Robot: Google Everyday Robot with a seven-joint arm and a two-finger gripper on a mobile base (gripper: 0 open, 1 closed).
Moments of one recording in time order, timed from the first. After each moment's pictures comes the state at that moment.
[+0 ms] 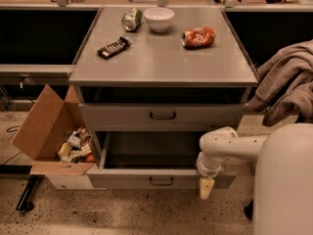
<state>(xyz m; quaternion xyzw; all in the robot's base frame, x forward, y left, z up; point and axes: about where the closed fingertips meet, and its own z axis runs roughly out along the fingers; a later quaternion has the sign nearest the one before) 0.542 -0.205 0.395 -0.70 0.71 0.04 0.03</state>
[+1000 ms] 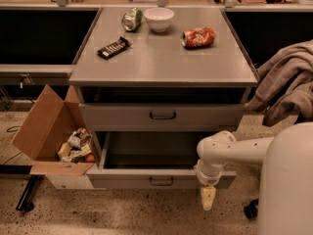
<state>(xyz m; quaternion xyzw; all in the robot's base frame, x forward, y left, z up) 0.497 -0.201 0.404 -0.72 0.69 0.05 -0.01</state>
